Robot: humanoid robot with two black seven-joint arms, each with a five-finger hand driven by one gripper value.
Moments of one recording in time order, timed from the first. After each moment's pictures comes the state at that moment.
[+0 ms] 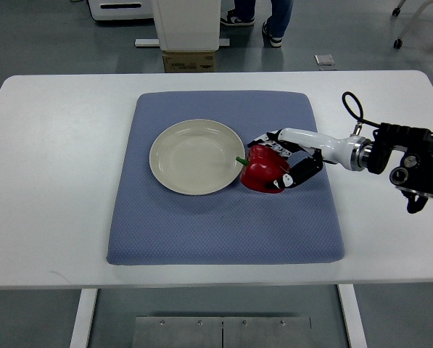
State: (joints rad) left arm -0.04 0.00 -0.22 -0.22 0.02 0.07 -0.06; right arm 1.27 -0.50 -0.23 1.24 -0.72 0.00 0.23
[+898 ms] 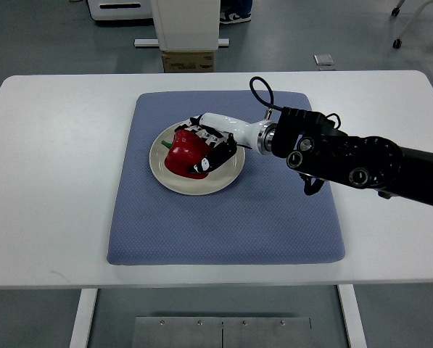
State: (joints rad) left arm -0.04 0.00 -0.22 -0.22 0.02 0.07 -0.06; right arm 1.29 -0.06 -0.10 0.92 -0.70 0.00 0.05
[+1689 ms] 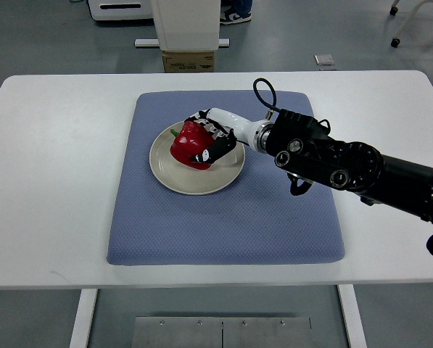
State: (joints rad) left arm -0.04 0.00 -0.22 -0.22 0.02 0.07 -0.06; right arm 1.22 0.00 -0.04 0.79 -0.71 -0.05 -0.01
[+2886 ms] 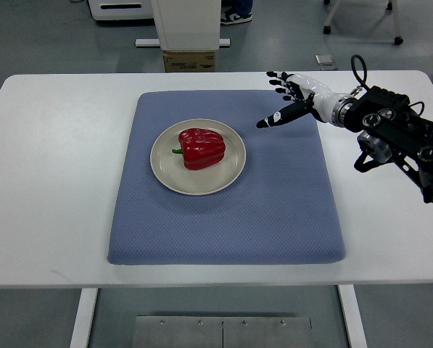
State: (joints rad) left arm -0.04 0.00 -0.22 -0.22 0.02 0.07 -0.06; right arm 1.04 -0.27 0.43 0.82 -0.72 0.07 -0.07
